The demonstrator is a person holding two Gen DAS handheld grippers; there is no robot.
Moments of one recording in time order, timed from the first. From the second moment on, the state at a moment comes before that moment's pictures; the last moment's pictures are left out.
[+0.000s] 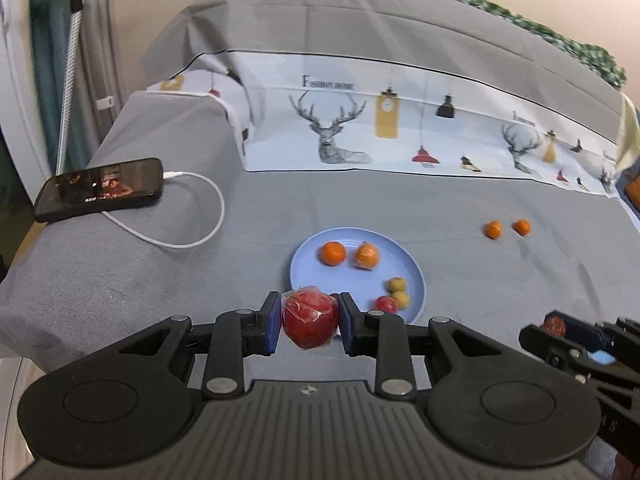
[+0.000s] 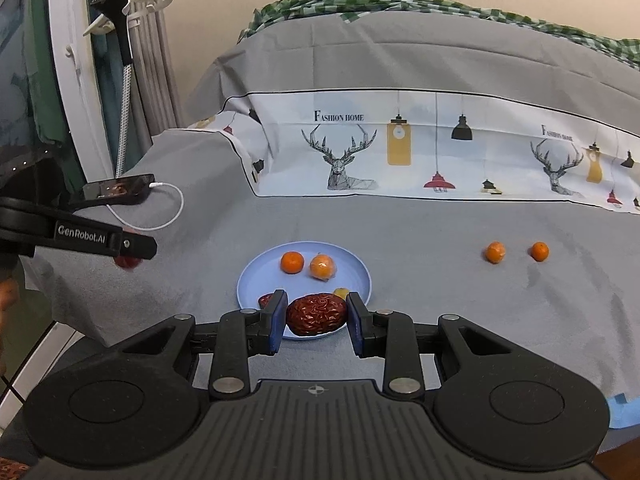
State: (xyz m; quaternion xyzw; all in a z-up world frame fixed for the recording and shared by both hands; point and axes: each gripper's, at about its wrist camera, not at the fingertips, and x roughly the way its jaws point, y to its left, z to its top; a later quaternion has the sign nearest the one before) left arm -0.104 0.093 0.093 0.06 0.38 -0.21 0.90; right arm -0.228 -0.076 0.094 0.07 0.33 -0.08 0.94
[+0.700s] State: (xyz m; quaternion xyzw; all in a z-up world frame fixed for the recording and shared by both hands) left arm -0.012 0.021 0.040 0.12 0.39 -0.22 0.89; right arm -0.127 -0.111 0.021 0.07 0.36 -0.09 0.93
